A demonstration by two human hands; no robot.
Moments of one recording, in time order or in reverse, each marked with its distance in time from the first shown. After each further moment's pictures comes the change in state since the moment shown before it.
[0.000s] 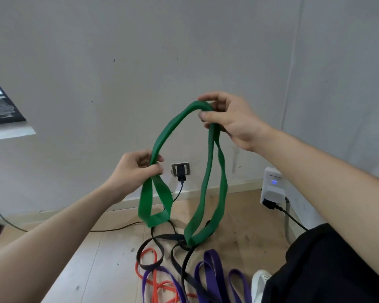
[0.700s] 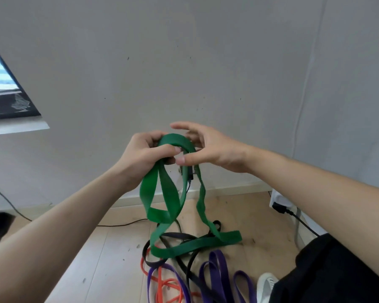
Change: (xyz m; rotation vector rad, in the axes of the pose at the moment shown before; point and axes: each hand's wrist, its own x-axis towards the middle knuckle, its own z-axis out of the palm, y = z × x) left_hand -0.012 0.048 -0.006 -0.314 -0.084 0.106; right_hand -0.023 0.017 0.049 -0.216 -0.490 0.127
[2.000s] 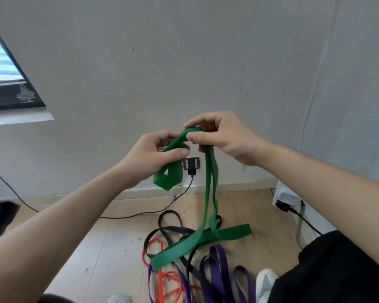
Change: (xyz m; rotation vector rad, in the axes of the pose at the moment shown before) left_hand -0.004 -0.013 -0.001 0.125 -0.057 -0.002; right_hand -0.006 -0.007 -0.004 0.018 0.231 -0.126
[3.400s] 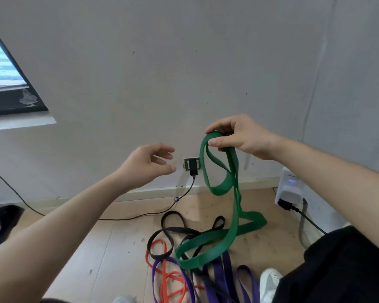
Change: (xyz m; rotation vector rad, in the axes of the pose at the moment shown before) left_hand 0.000 -0.031 -0.021 0.390 0.048 -0.117; right_hand 0.000 0.027 -0.041 -0.119 -0.018 0.170
